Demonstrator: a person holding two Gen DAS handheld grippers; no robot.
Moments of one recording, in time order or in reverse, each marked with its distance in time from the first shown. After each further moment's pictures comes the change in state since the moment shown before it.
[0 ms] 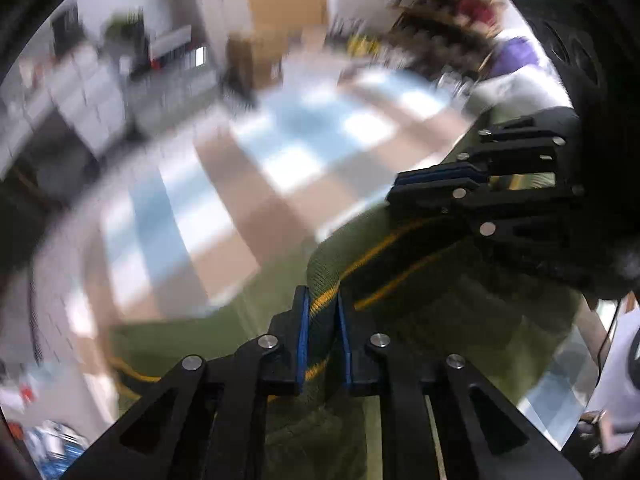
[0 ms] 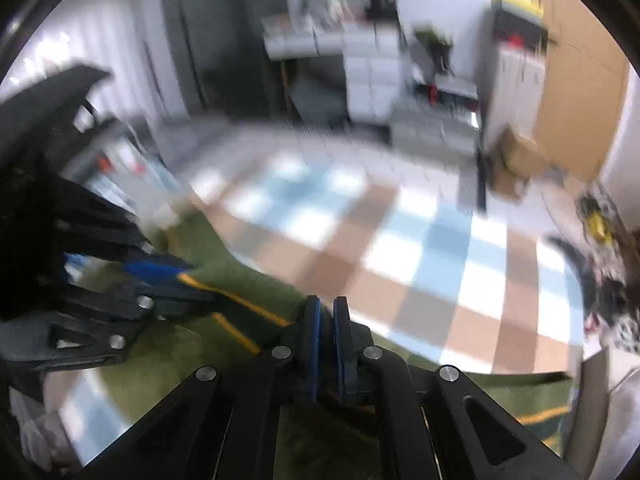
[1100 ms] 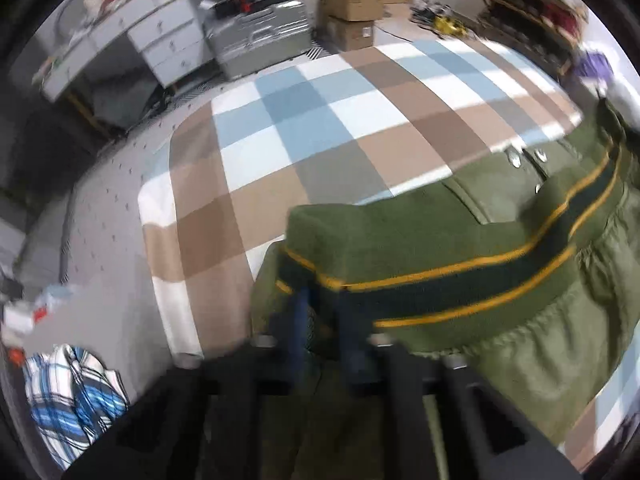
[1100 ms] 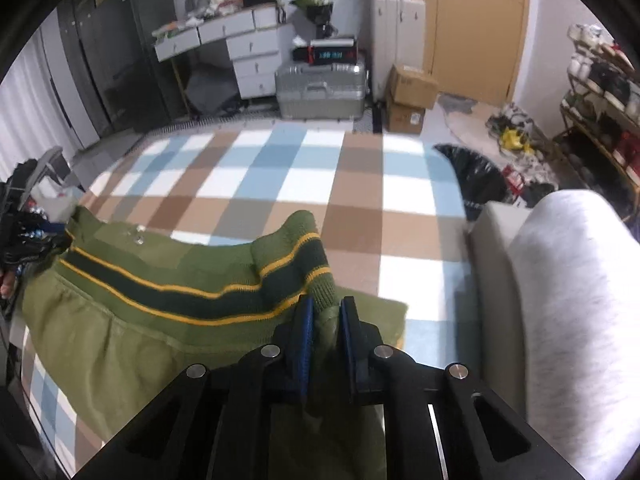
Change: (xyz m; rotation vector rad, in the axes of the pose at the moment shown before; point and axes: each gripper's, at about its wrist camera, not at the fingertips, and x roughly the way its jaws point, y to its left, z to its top) left arm -0.016 0.118 -0.090 -0.166 0.045 0.195; right arm -0.095 -0.139 -0.099 0.221 -0.080 -0.200
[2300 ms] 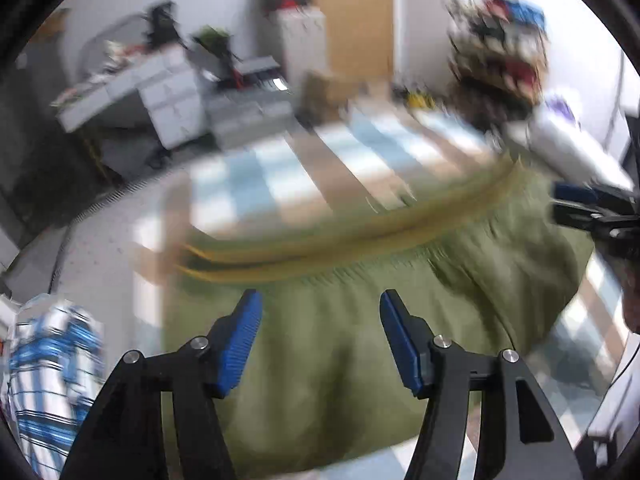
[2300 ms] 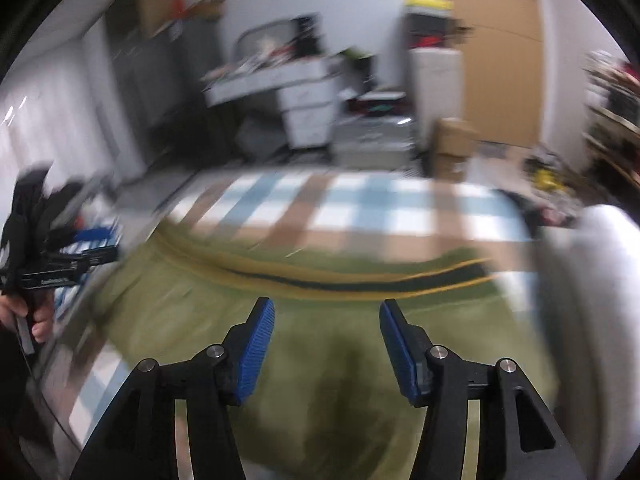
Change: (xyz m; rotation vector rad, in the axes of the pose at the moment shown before) left arm -0.097 -0.081 -0.075 0.004 -0.261 -0.057; right arm -0.043 0.147 -0.047 -0.075 -0.116 0.161
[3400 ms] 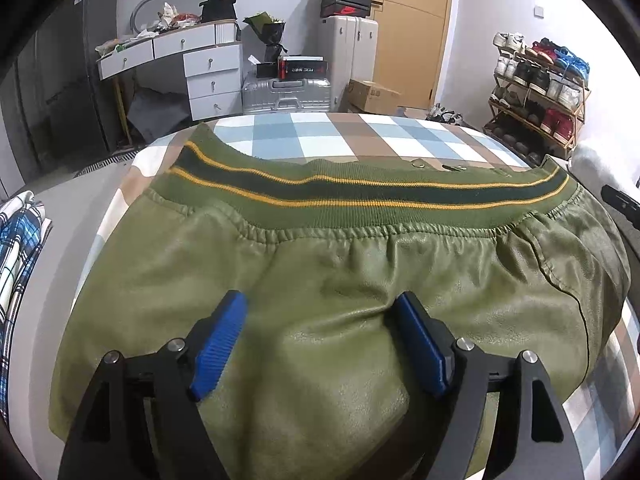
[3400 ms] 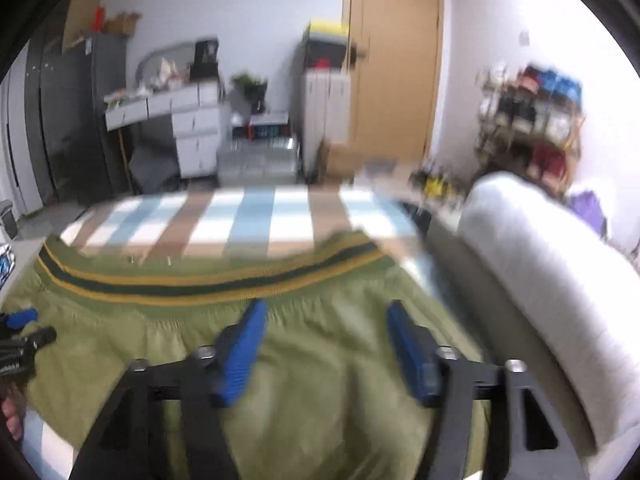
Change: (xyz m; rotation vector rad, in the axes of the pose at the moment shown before) left arm 0.053 0.022 -0.047 -0.243 -0.137 0.019; right arm -0.024 -0.057 -0.026 0.215 -0.169 -0.431
